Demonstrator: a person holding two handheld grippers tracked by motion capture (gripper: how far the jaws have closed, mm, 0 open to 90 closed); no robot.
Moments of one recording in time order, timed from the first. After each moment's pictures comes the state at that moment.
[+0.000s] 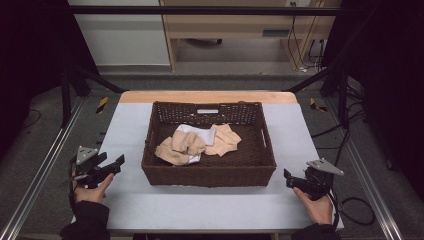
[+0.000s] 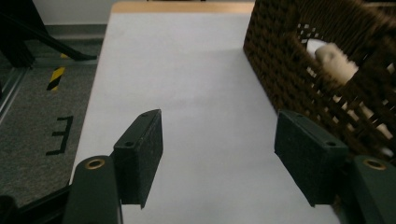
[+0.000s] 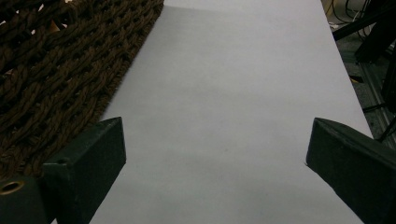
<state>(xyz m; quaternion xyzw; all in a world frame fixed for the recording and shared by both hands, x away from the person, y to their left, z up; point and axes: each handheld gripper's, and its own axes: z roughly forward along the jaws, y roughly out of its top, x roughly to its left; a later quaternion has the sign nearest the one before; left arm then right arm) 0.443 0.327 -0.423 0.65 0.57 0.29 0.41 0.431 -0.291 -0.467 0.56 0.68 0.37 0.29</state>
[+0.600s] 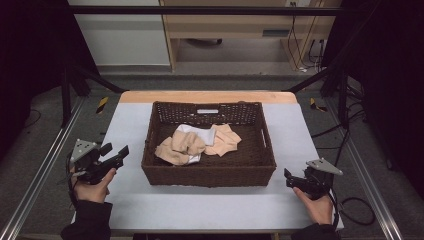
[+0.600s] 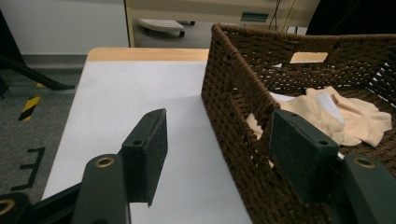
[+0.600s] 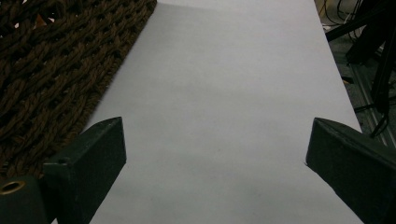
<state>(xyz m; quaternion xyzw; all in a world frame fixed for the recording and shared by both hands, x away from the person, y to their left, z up) 0.434 0.300 -0.379 0.65 0.53 0.29 0.47 0.432 -0.291 -0.469 0.56 0.68 0.36 0.31</state>
